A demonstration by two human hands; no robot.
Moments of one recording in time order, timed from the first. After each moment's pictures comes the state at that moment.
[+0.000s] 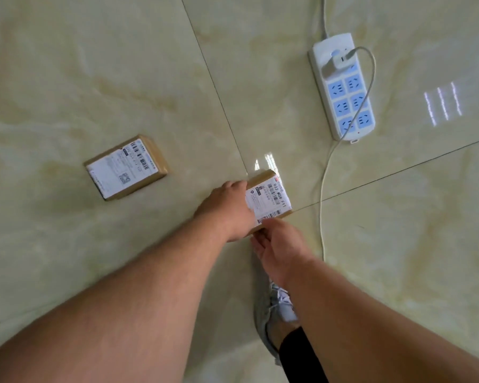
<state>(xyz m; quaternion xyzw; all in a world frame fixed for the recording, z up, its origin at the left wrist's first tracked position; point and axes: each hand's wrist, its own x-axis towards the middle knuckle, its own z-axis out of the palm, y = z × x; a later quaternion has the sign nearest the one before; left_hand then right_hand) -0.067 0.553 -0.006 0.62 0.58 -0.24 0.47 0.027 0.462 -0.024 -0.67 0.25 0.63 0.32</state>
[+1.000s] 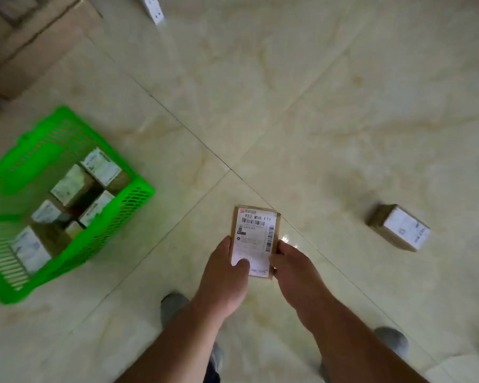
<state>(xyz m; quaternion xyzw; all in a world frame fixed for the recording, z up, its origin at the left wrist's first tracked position) -0.523 0.164 0.226 0.00 0.82 0.33 0.47 -0.438 0.279 0.225 -0.52 -0.57 0.60 -0.20</state>
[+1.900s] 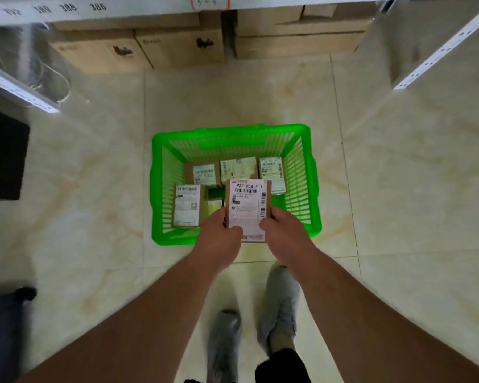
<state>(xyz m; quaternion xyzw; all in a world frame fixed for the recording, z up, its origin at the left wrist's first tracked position) -0.793 -0.121 0.255 -0.31 0.76 0.49 0.28 -0.814 0.013 0.246 -0.21 -0.77 0.48 -0.35</state>
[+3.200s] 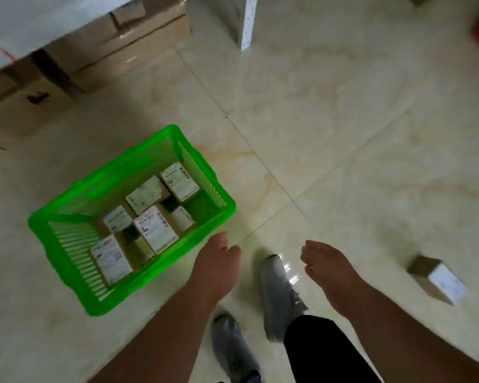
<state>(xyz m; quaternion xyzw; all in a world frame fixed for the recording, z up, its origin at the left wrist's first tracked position) -0.750 0.009 0.263 -0.08 0.81 0.38 0.45 -0.626 0.196 0.246 -0.59 -0.55 0.56 -0.18</state>
